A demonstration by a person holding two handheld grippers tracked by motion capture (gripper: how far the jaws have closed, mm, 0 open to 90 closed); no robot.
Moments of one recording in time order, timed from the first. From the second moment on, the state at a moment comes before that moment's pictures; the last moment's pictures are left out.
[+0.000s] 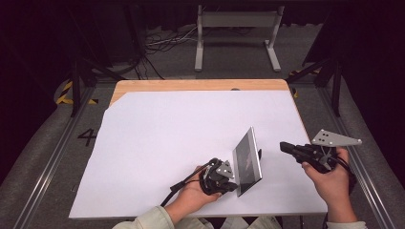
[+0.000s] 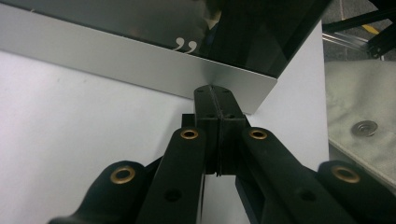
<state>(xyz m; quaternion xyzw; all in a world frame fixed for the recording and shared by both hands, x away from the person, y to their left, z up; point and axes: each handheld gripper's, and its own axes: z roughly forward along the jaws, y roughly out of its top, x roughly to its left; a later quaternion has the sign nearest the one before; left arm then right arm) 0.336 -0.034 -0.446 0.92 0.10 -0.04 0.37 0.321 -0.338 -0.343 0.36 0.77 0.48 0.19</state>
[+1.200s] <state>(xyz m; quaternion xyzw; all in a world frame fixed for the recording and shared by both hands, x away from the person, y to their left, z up) 0.338 -0.019 -0.424 0.92 0.11 -0.01 0.39 0.320 -0.337 -0.325 0.42 0.74 0.50 0.13</state>
